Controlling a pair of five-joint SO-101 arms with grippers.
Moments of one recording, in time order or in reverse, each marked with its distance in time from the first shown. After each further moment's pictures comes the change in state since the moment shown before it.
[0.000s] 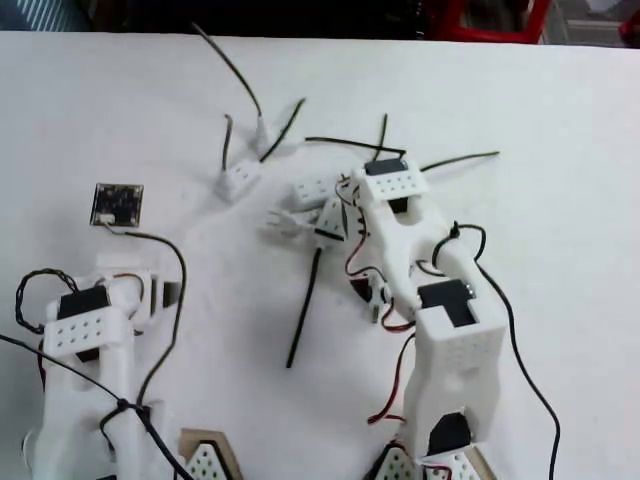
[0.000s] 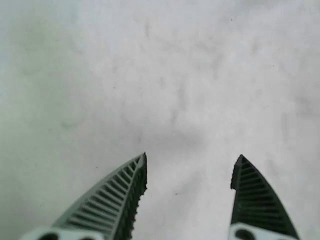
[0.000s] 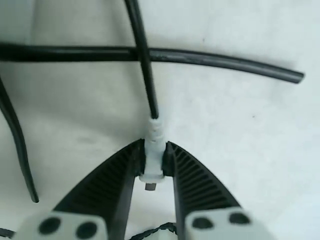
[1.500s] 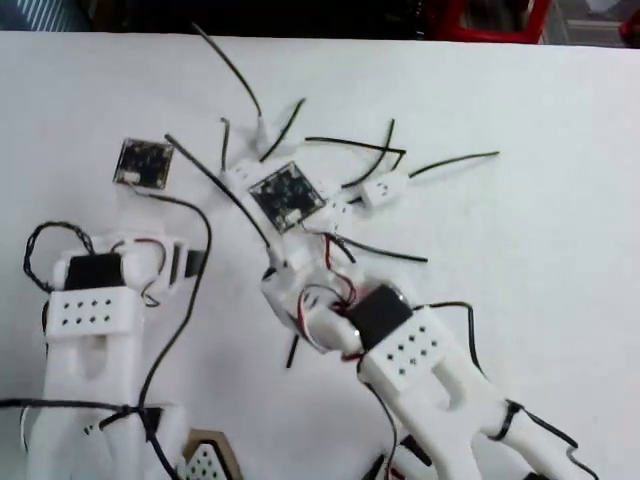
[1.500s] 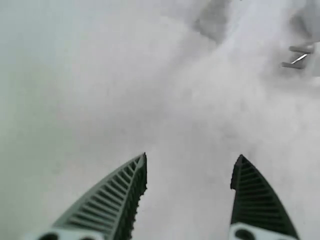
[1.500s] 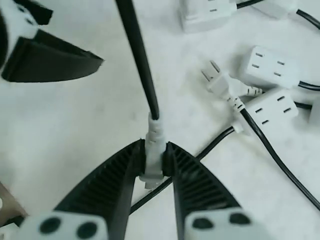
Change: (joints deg) left arm 11.3 0.0 -17.3 14.0 4.0; right arm -27.3 -68.6 42.5 -34.4 8.3
